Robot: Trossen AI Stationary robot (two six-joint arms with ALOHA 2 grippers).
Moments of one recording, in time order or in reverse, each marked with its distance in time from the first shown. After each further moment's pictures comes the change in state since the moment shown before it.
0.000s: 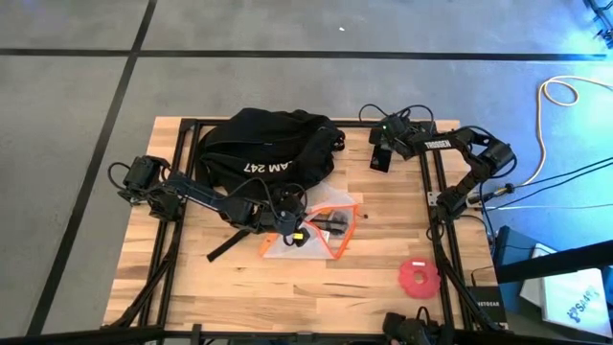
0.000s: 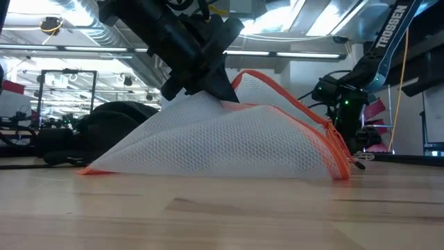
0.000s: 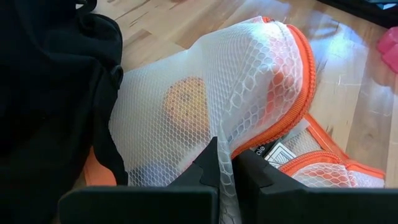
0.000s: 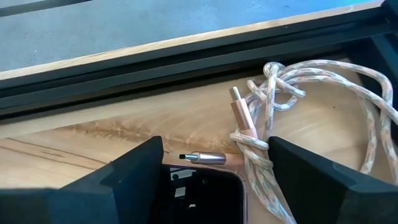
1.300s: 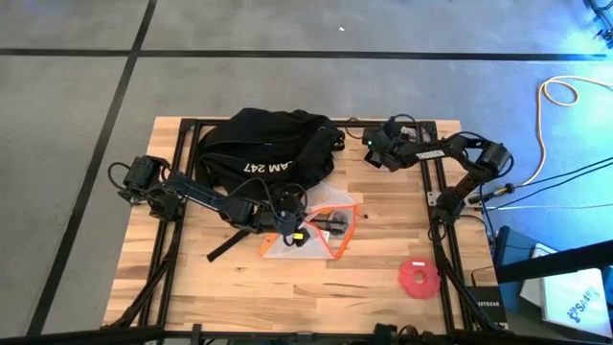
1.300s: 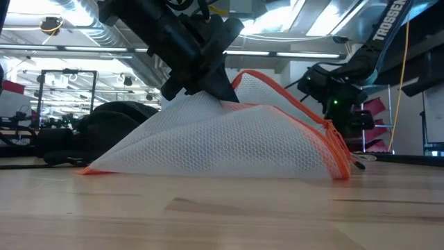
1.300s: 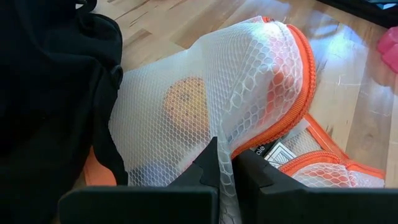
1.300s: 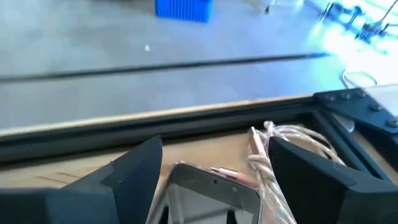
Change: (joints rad) left arm 0.000 0.000 0.000 -0.001 0.000 0.000; right arm 0.281 -0.001 -0.005 0.084 0.506 0.043
